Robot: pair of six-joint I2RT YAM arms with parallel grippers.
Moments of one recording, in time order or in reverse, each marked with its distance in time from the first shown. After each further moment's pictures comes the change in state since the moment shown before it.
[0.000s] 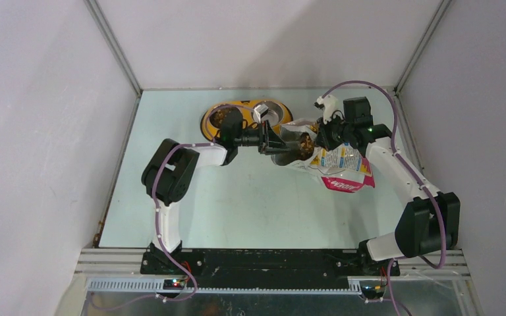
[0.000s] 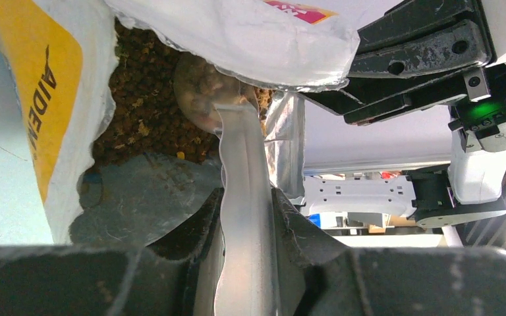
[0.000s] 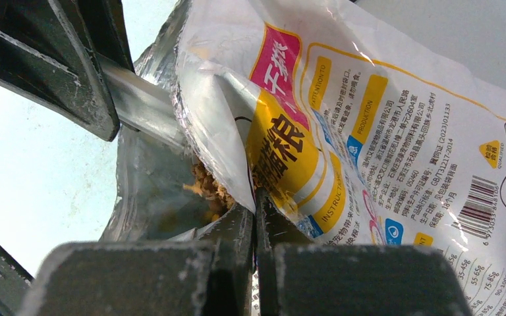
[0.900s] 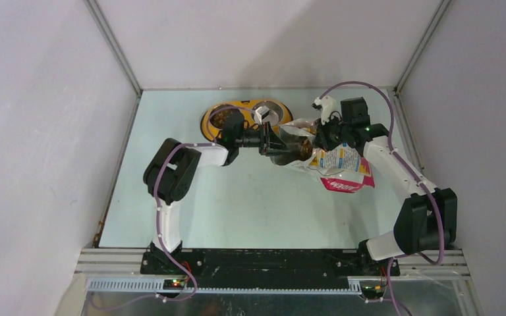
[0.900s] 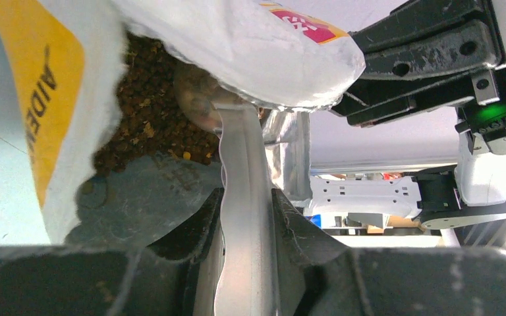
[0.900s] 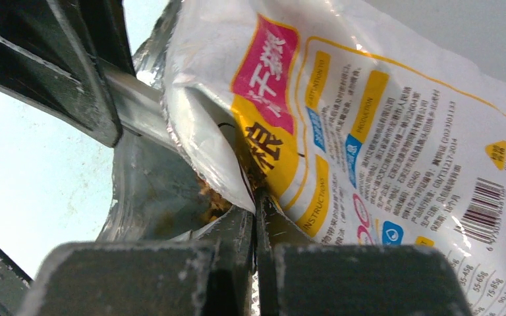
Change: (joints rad) left arm -0.006 0.019 0.005 -0.011 -0.006 0.004; right arm 0.013 0.024 0.000 0.002 0.016 -0.002
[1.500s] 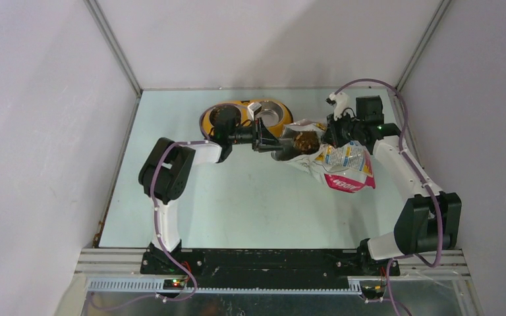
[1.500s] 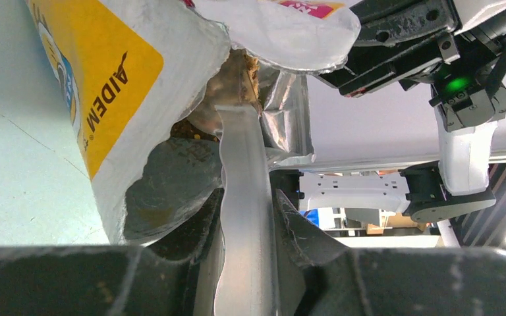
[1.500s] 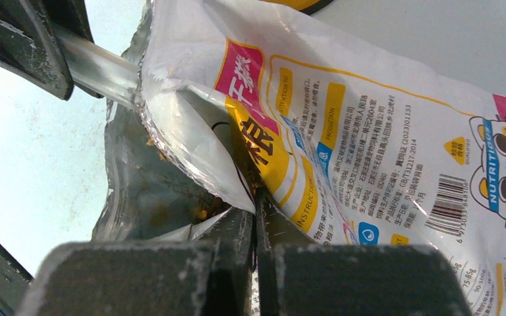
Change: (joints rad) left arm 0.067 -0.015 -0.005 0.003 0.054 0.003; right arm -0.115 -0.014 0.000 0.004 -0.096 -0.008
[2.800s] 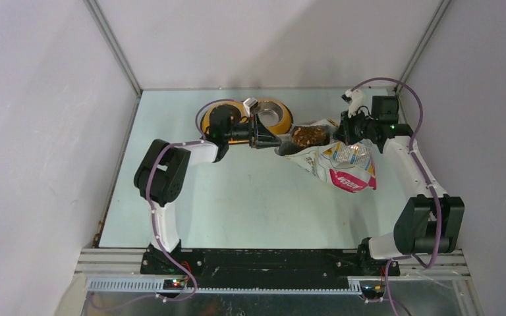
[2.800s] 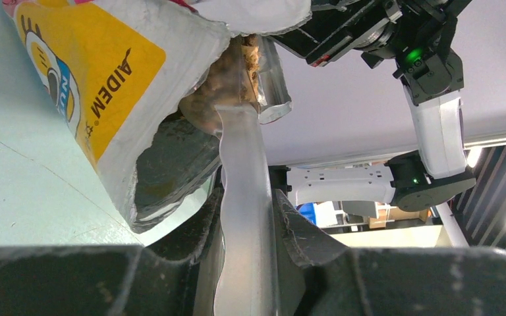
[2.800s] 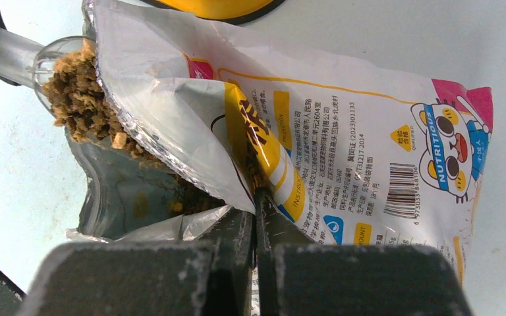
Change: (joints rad) left arm 0.024 -0.042 -0.020 0.080 0.035 -0.045; right arm -0.131 -0.012 0.000 -0.004 -0.043 -0.023
